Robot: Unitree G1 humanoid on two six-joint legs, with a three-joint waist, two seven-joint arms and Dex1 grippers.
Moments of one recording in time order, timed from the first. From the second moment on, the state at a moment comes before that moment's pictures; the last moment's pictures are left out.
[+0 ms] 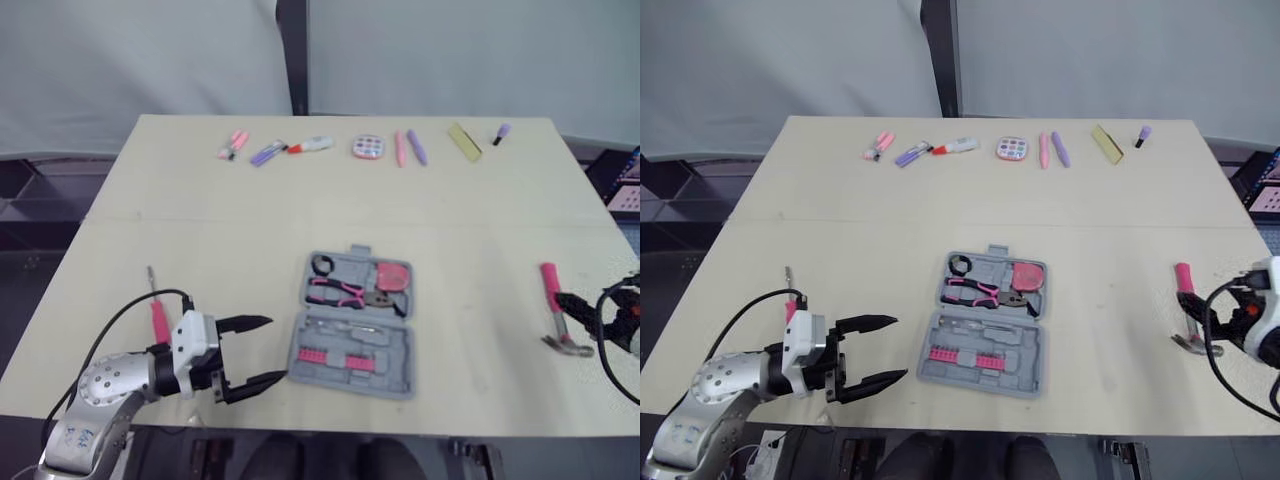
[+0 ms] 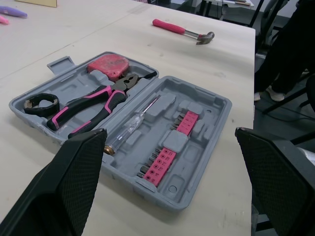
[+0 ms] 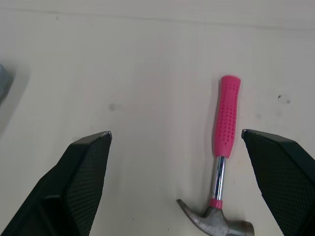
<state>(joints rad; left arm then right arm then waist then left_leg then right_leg) 0.18 0.63 0.10 -0.43 -0.47 0.20 -0.98 0.07 -0.89 -0.65 -0.24 0.61 1.03 0.47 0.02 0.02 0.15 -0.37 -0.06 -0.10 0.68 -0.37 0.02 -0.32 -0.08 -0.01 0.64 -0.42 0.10</state>
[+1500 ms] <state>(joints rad) 0.23 0.63 0.07 -0.44 -0.45 0.13 -0.94 -0.23 -0.95 -0.32 0.42 0.36 0.96 0.53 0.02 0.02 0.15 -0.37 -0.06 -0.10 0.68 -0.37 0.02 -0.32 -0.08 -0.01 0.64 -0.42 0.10</state>
